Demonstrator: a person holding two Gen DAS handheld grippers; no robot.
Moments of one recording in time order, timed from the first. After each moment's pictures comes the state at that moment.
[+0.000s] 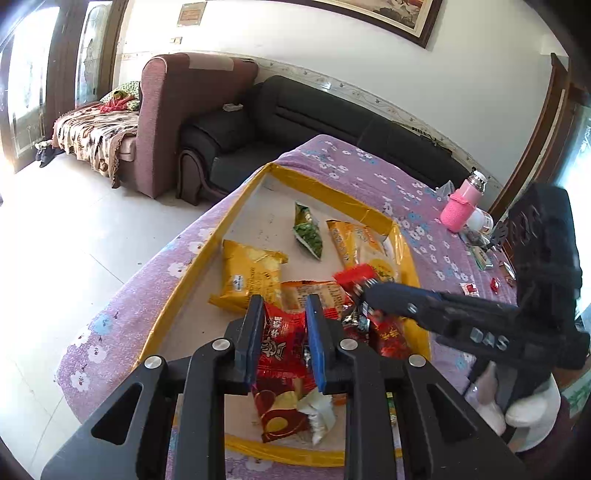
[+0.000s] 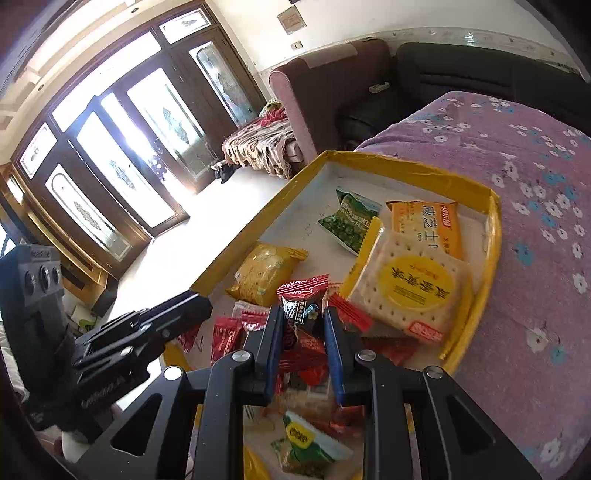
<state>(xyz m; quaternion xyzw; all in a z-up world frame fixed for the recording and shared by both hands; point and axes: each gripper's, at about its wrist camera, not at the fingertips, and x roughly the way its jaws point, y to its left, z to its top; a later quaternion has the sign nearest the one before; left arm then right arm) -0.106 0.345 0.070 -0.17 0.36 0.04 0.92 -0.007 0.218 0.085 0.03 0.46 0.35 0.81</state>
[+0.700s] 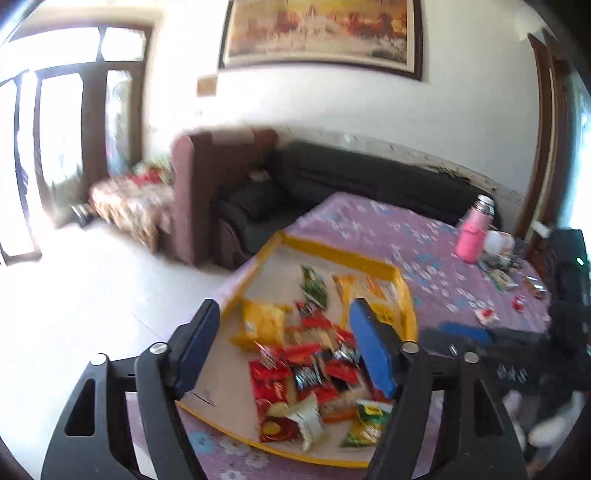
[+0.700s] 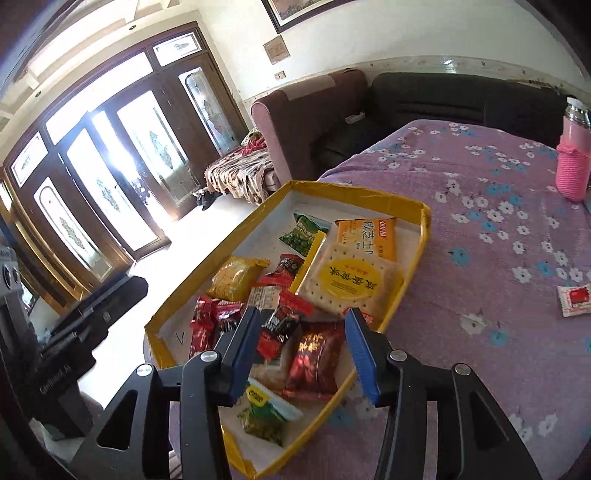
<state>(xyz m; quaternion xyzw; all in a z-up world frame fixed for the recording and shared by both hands) -0.162 0.286 0.126 -0.06 0.22 0.16 0.96 -0.050 0.146 0.111 0.03 0.41 0.31 0.86</state>
